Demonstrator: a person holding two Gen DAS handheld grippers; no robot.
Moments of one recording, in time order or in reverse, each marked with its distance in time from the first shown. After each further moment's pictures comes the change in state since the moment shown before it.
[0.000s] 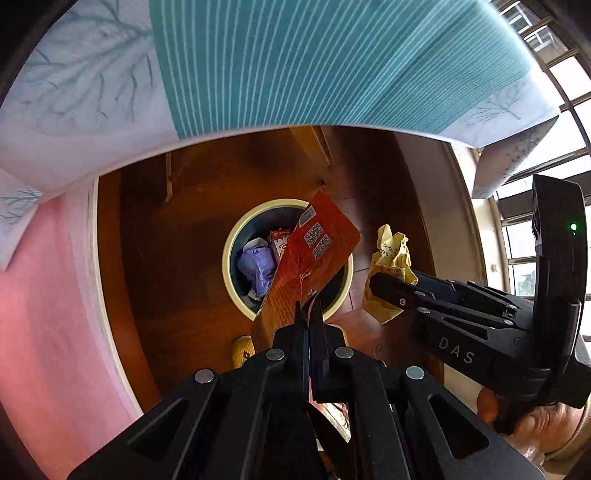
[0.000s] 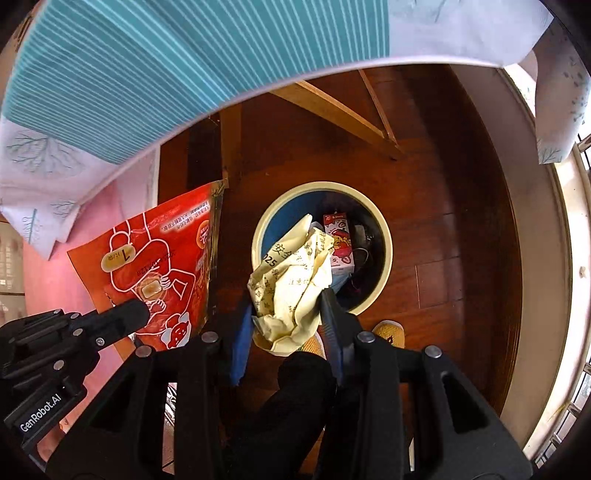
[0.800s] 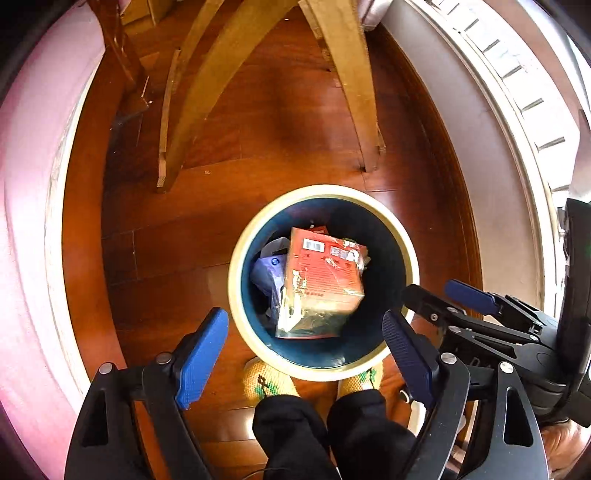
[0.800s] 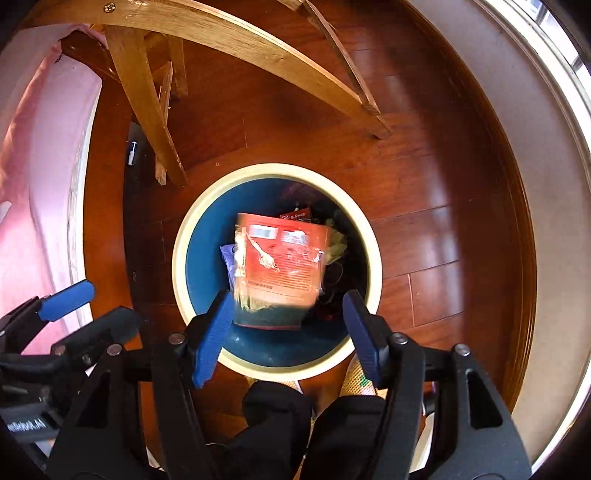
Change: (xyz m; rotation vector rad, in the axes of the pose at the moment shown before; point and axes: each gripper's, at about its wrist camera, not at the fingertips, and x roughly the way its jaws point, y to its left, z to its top) left arm 0.156 0.042 0.033 -0.041 0.043 0.072; right arm 0.136 -0.046 0.021 0.034 0.023 -0.081
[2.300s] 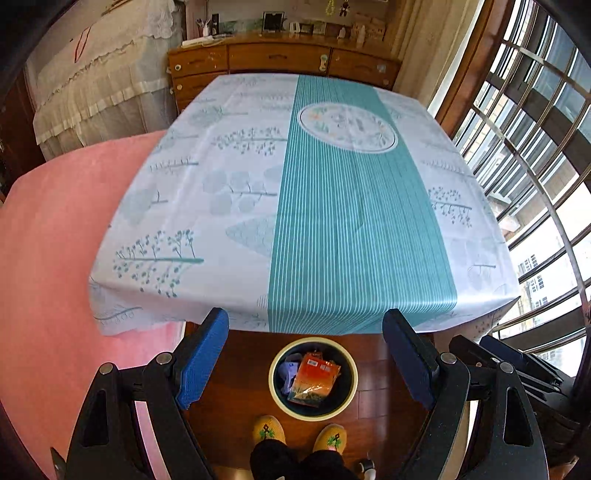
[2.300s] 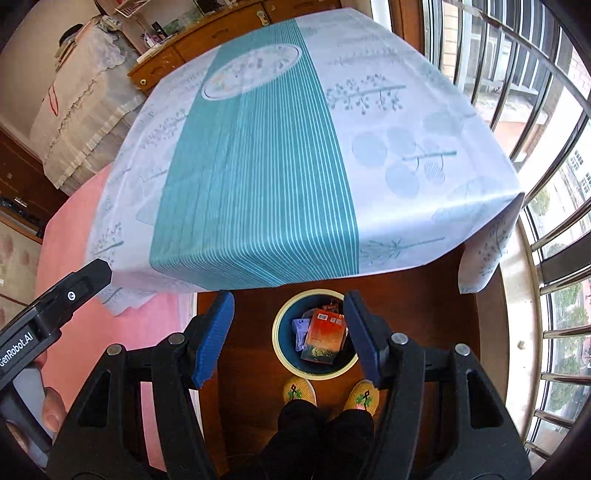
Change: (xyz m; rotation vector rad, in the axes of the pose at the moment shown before) left arm -0.434 -0.060 0.018 -0.166 -0.475 0.136; right arm -0.410 0.075 0.034 -0.120 -0.330 0.080
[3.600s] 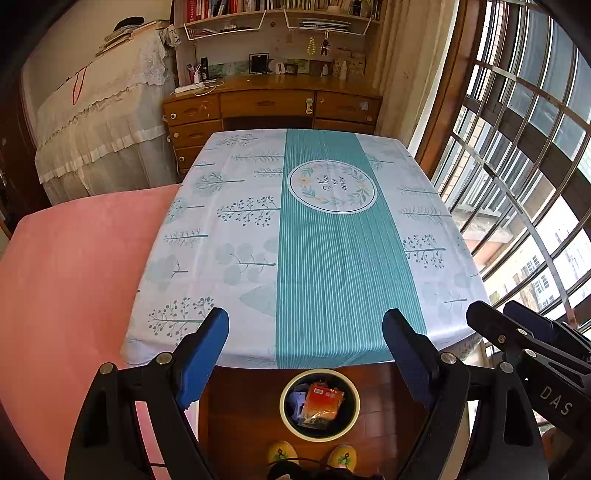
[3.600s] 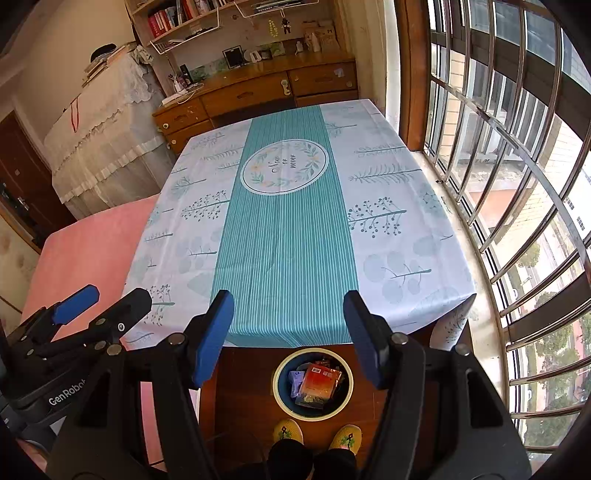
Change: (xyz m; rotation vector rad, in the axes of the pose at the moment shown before) left arm -0.092 -0.013 0.046 0.065 -0.120 0.005; right arm -0.116 0.063 0.049 -0.076 -0.203 -0.043
